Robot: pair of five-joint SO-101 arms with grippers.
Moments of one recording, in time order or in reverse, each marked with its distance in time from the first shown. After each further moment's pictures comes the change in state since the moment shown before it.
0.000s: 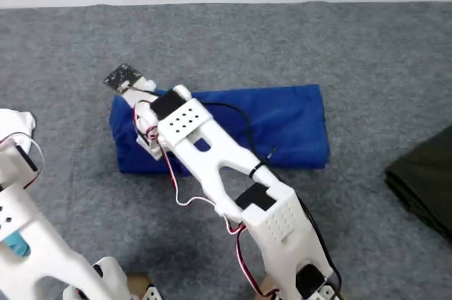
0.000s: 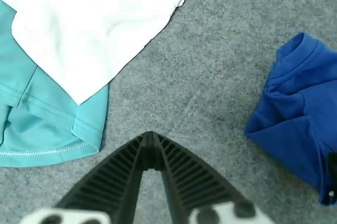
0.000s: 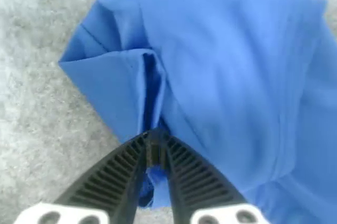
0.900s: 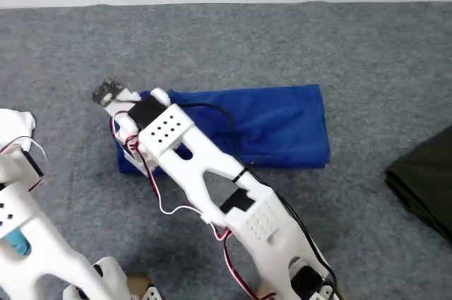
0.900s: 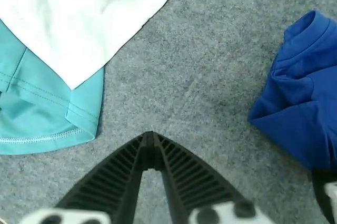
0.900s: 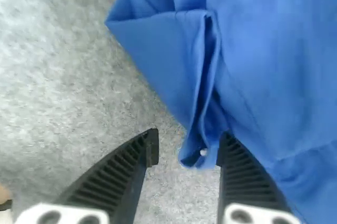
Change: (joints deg) left arm 0.0 0.0 4.3 0.0 0.0; right arm -5.6 9.9 -17.0 19.0 -3.3
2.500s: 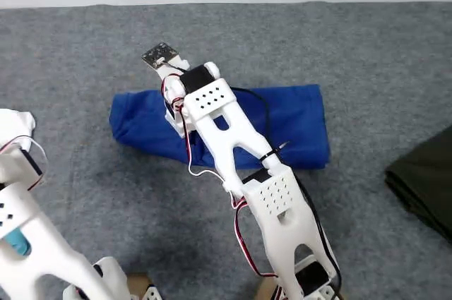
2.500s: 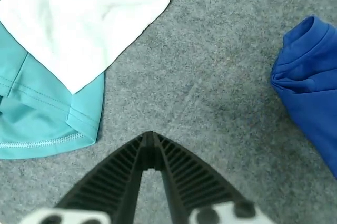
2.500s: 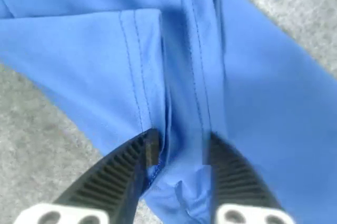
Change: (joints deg) left arm 0.0 0.0 0.0 -1.1 0.0; right arm 15.1 5.5 -7.6 -6.2 4.7
